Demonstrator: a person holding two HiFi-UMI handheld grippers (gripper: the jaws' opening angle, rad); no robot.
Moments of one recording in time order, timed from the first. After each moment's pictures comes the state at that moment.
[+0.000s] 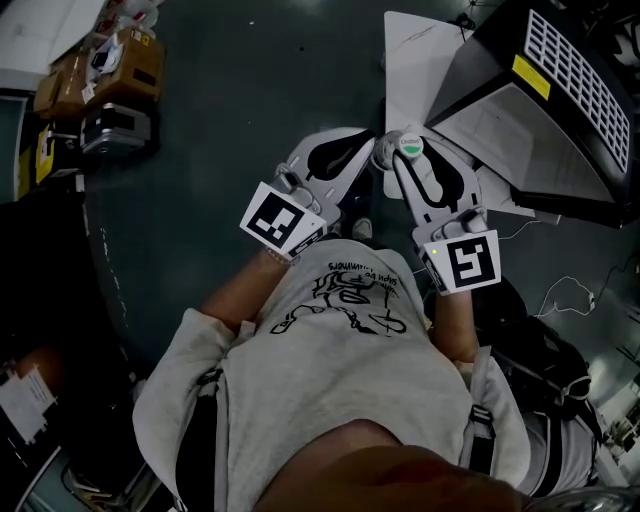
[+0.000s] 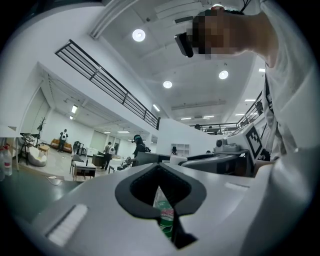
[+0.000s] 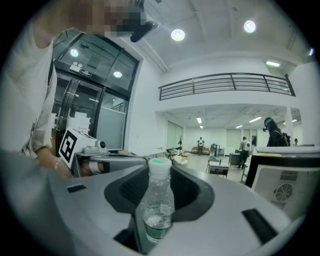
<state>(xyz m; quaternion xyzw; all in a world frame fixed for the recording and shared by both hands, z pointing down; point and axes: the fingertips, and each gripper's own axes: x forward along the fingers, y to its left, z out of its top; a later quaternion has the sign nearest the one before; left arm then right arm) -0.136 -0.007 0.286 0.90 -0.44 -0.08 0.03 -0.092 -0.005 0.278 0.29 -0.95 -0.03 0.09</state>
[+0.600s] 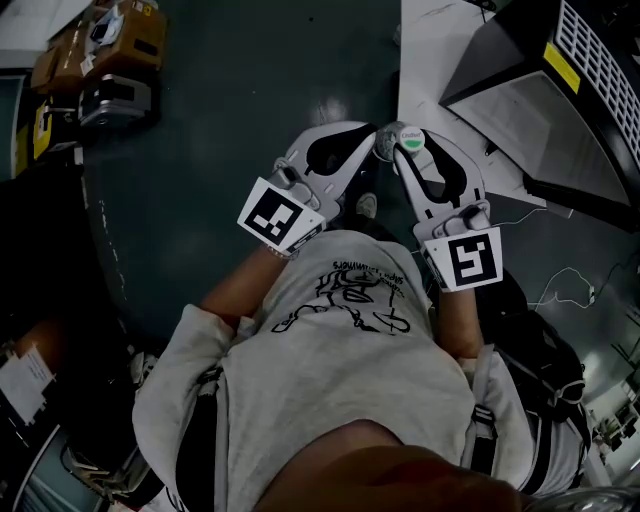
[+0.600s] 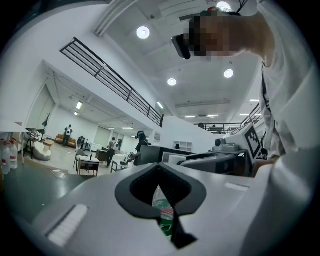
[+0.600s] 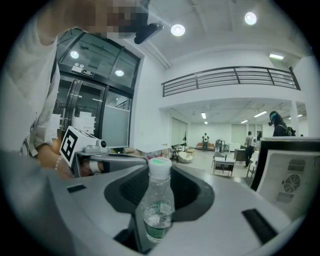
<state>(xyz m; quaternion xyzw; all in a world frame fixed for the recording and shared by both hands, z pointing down) -0.145 0.014 0.317 0.89 -0.45 -0.07 0.05 -0.104 0.014 0.308 0.27 -0.96 -0.02 0.11</state>
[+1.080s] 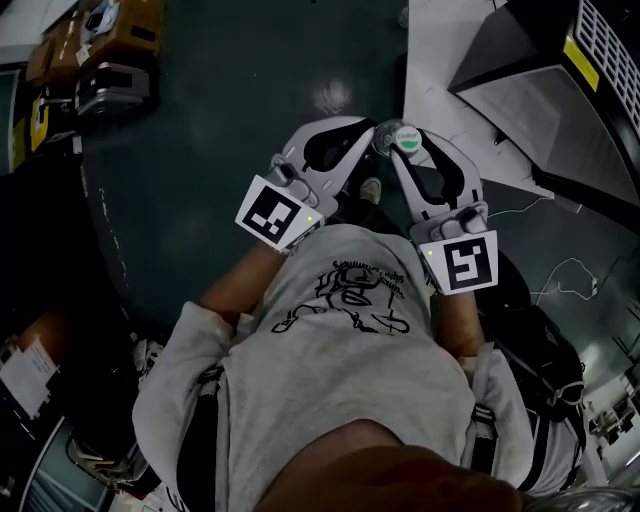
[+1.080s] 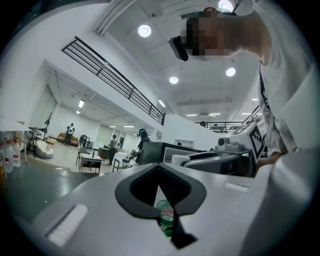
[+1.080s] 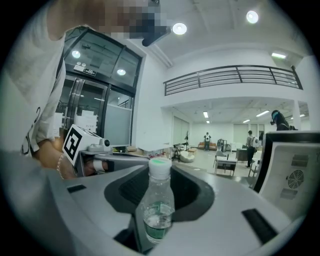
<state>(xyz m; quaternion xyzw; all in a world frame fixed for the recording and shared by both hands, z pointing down) -0.150 0.016 0.343 0.88 -0.46 -0.06 0.06 -0.110 0.022 0.333 0.25 -0.96 -0.02 0.12</state>
